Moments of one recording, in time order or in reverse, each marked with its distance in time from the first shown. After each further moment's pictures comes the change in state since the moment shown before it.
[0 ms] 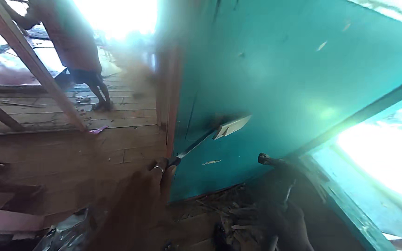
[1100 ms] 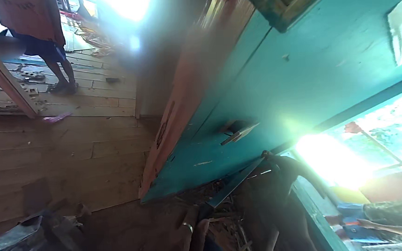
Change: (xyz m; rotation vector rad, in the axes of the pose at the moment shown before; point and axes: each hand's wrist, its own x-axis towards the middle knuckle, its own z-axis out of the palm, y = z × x) left_hand -0.057 0.027 0.027 -0.601 -0.199 -0.042; right_hand 0.016 -0.057 0.026 -0.269 0.146 0.017
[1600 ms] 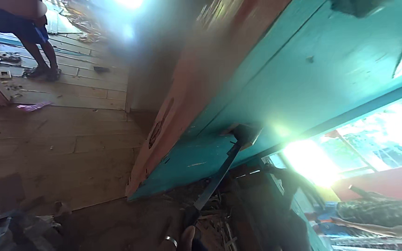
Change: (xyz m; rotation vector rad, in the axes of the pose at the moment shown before) left_hand 0.001 -0.017 0.003 -0.097 0.090 -0.034; right_hand -0.002 0.019 -0.028 -0.100 0.025 0.187
